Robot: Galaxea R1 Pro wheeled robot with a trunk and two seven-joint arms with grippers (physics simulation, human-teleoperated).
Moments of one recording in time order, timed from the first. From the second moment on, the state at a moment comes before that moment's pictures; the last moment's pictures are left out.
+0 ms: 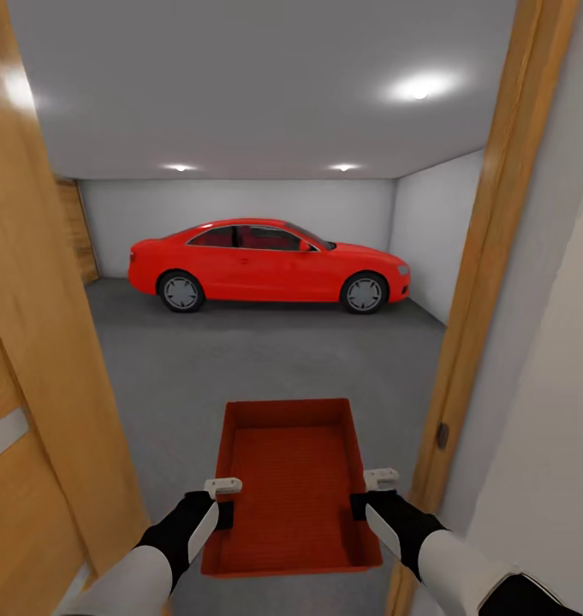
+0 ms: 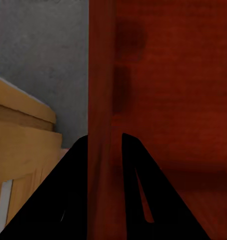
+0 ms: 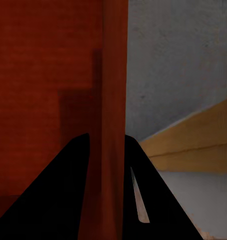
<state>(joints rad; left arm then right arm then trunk) -0.65 -0.12 0.01 -0.38 0.09 0.46 0.21 -0.73 0.05 0.54 -0.25 -0.49 0.29 -0.23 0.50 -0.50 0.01</state>
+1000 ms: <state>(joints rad) -0.65 -0.12 0.01 -0.38 0.09 0.46 0.21 -0.73 0.05 0.54 -0.25 -0.49 0.29 -0.23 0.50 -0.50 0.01</state>
